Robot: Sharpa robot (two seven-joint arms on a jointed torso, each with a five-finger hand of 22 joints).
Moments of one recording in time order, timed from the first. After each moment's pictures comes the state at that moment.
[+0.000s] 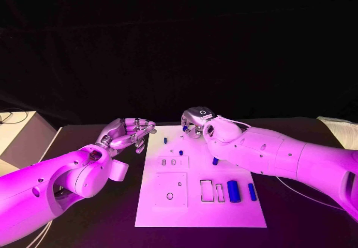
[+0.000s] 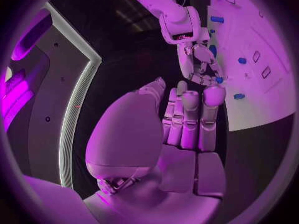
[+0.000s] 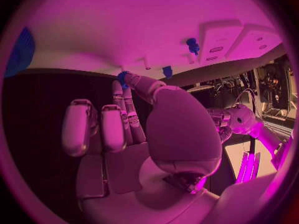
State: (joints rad) left arm 1.04 -0.93 0.22 1.64 -0.31 -0.29 0.30; left_hand 1.49 -0.15 0.31 0.29 0.05 0.90 0.17 0.30 0.35 1.16 0.10 0.19 0.17 1.21 0.02 1.11 0.88 0.15 1.19 0.11 1.16 0.79; right arm 1.34 -0.36 -0.16 1.00 -1.65 -0.44 -0.19; right_hand 1.31 -0.18 0.65 -0.05 0.17 1.05 0.14 0.23 0.32 1.22 0.08 0.07 0.13 1.47 -0.01 1.35 1.14 0.09 1.43 0.09 1.31 1.19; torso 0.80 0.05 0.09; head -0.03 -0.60
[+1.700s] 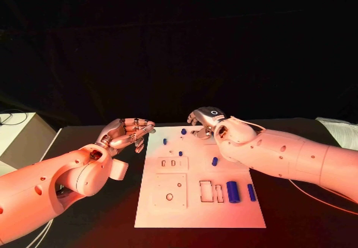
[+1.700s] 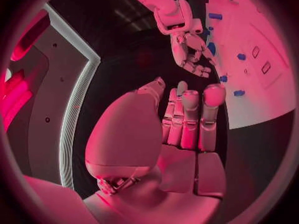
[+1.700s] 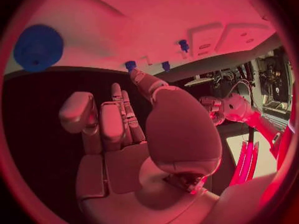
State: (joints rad) left arm 1.04 -0.93 0.22 1.61 -0.31 -0.29 0.30; left_hand 1.47 -0.15 0.31 0.29 0.05 0.89 0.16 0.30 0.36 1.15 0.10 0.19 0.17 1.21 0.03 1.11 0.88 0.15 1.18 0.12 1.16 0.79; right arm 1.35 -0.51 -0.15 1.15 -1.59 -0.48 -0.17; right_hand 1.31 -0.21 0.48 0.01 0.13 0.90 0.15 0.13 0.32 1.12 0.09 0.12 0.10 1.46 0.01 1.28 0.98 0.11 1.39 0.11 1.15 1.03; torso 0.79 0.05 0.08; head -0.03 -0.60
